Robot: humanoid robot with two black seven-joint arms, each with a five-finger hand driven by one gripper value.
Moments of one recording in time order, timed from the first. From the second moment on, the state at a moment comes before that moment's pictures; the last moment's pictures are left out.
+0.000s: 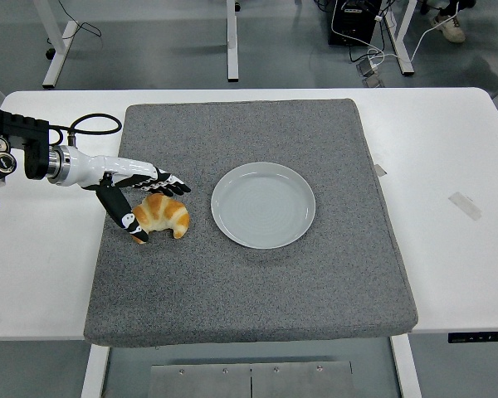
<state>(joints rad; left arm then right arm) -1.13 0.62 -0.13 -1.07 1.03 -0.61 -0.15 -0.06 0.00 0.04 0.07 -0.15 0.00 0.25</state>
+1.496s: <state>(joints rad) -1.12 0.60 -0.07 -1.07 1.21 -0.48 -0.23 -0.06 0.00 0.04 0.07 -0.15 0.00 0.25</state>
